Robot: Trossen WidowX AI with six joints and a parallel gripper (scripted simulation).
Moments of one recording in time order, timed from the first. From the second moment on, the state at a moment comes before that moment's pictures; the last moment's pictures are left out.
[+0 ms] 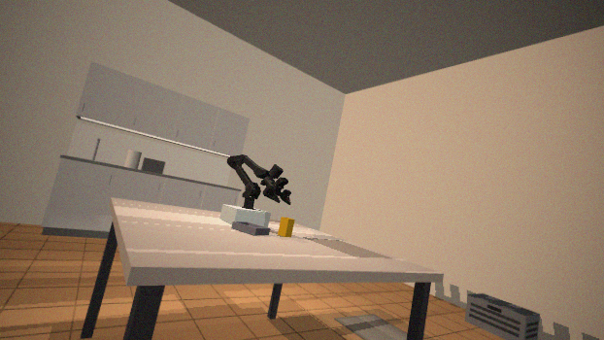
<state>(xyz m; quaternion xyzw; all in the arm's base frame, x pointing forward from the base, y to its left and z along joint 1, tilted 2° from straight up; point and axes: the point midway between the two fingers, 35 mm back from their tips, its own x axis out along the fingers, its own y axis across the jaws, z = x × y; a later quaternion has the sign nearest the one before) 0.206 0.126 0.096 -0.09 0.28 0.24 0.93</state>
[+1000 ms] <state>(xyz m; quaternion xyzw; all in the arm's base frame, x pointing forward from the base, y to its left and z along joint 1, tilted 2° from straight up) 0.202 0.126 0.019 -0.09 0.32 0.23 0.91</state>
